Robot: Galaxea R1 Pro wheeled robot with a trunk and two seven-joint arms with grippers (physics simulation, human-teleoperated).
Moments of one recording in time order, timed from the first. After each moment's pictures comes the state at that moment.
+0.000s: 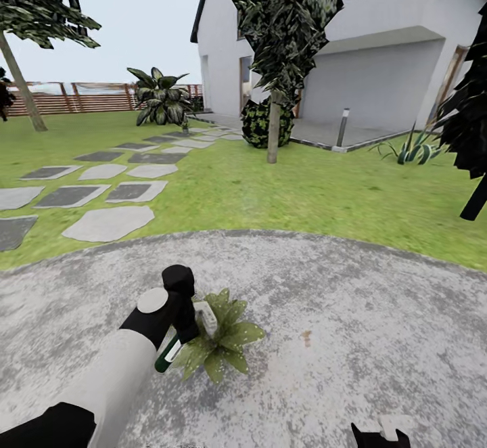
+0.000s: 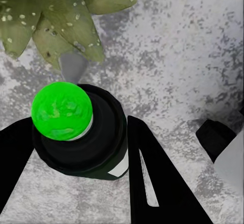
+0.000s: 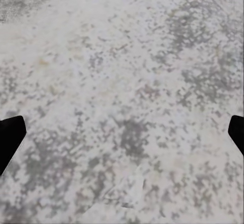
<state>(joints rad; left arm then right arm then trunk) -0.84 -0.11 -0.19 -0.86 -1.53 0.76 -1.56 -0.44 -0.19 -0.13 -0.03 0.04 -0.41 0.16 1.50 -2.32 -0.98</state>
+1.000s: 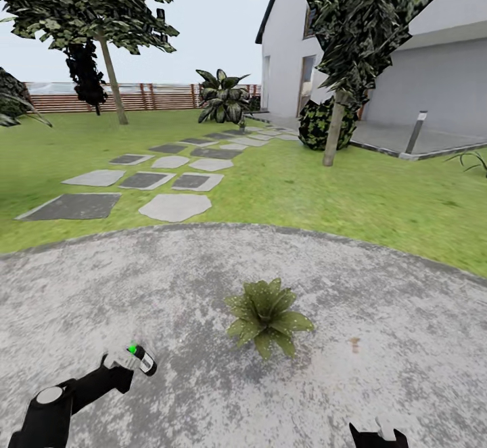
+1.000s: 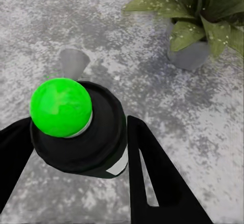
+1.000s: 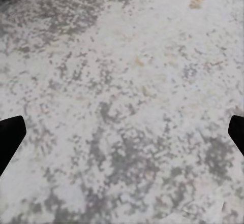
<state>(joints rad) -0.47 -0.02 0.92 -0.87 -0.87 -0.18 -1.04 -0.44 -0.19 -0.13 -0.03 0.04 -0.42 0.16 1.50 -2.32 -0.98</state>
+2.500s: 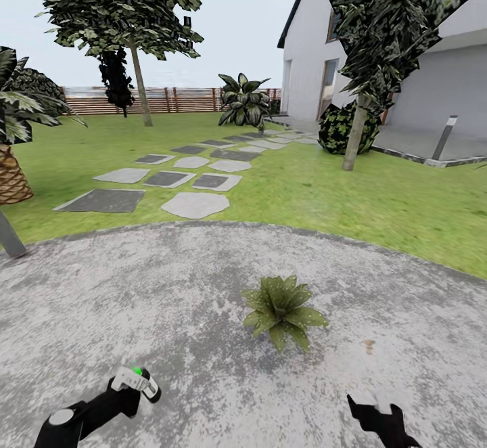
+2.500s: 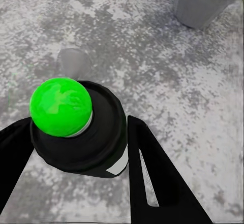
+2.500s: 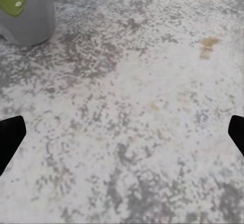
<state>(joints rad) -0.43 -0.01 0.92 -0.71 -0.89 -0.19 -0.91 -0.47 -0.18 -0.14 -0.10 0.03 -0.43 0.13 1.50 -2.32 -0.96</state>
